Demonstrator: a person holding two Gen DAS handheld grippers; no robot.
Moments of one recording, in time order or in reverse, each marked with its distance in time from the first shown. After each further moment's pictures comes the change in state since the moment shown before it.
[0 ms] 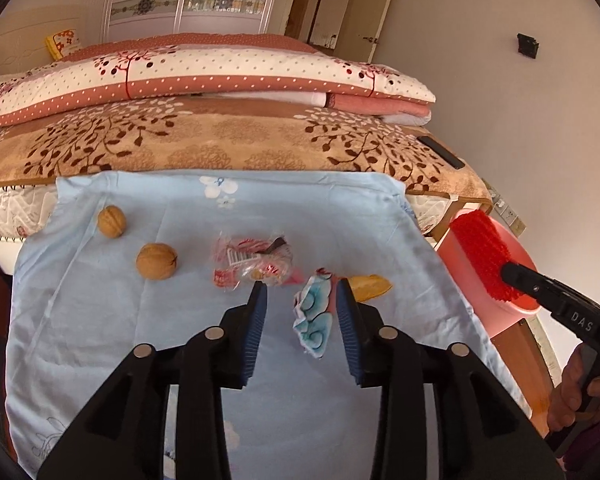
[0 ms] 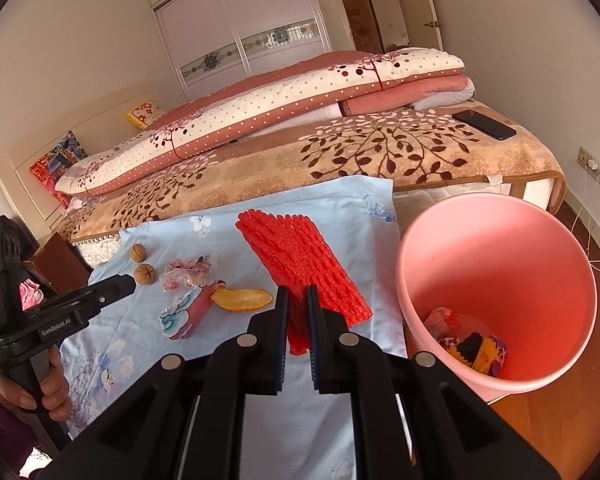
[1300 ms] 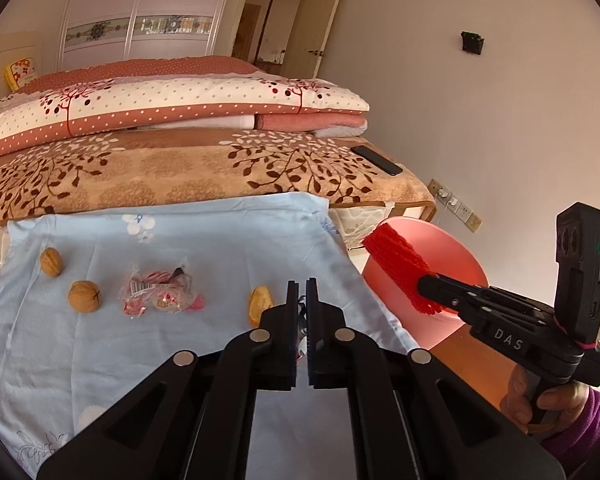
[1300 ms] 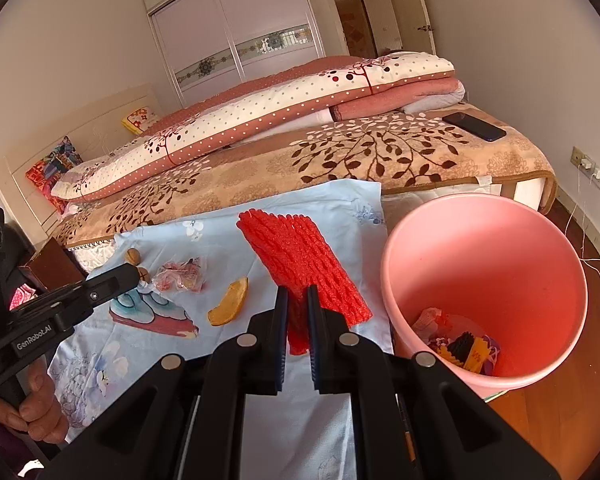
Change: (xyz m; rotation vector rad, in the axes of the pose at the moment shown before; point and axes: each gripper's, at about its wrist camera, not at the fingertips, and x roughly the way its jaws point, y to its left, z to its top) left arm -0.018 -0.075 0.011 0.118 -0.090 -0.161; right arm -0.011 -0.015 -0.001 0.018 -0.037 -0.026
